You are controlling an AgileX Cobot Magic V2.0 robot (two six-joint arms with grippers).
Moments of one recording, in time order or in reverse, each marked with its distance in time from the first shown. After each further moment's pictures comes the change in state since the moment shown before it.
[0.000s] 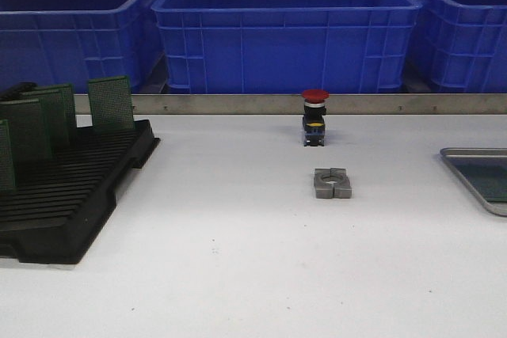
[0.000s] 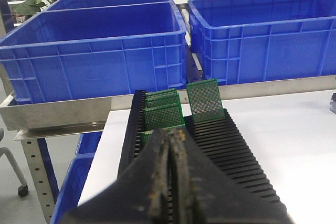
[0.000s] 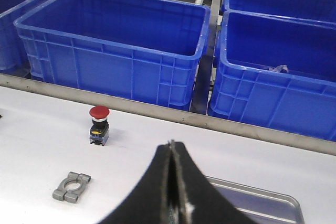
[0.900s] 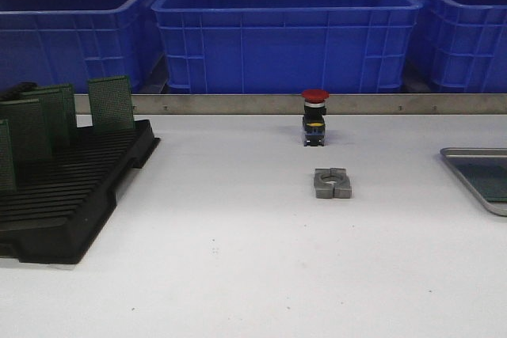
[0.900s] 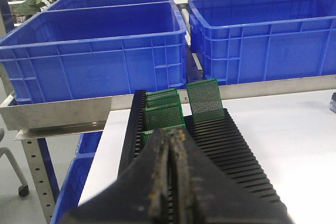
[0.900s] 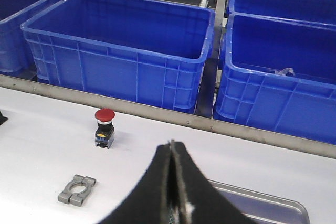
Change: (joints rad) left arm 0.000 0.000 0.000 0.002 0.002 0.001; right arm 0.000 0.027 -0.006 0.077 0.003 -0.075
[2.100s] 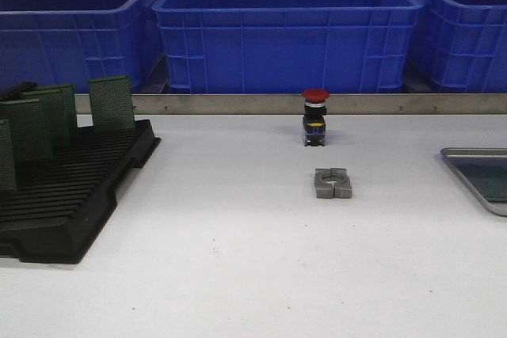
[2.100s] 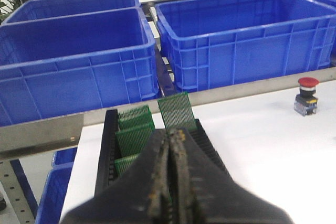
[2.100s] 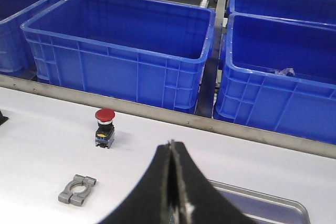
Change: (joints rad) left arm -0.109 0.178 -0.154 -0.097 0.026 0.132; right arm 0.000 0.000 0.000 -0.001 0.000 0.000
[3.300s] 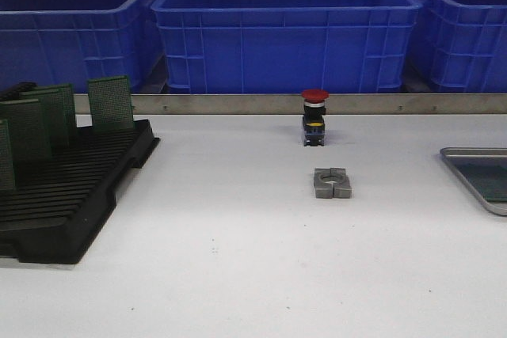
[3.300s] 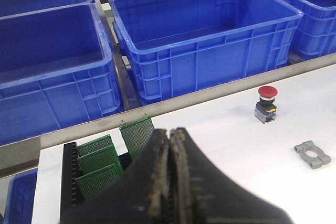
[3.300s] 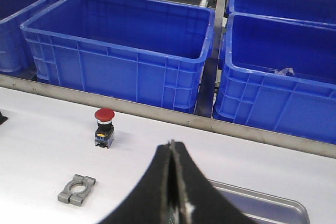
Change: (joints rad) left arm 0.000 0.461 -0.460 -0.627 0.175 0.625; right arm 0.000 0.000 0.000 0.000 0.000 0.000
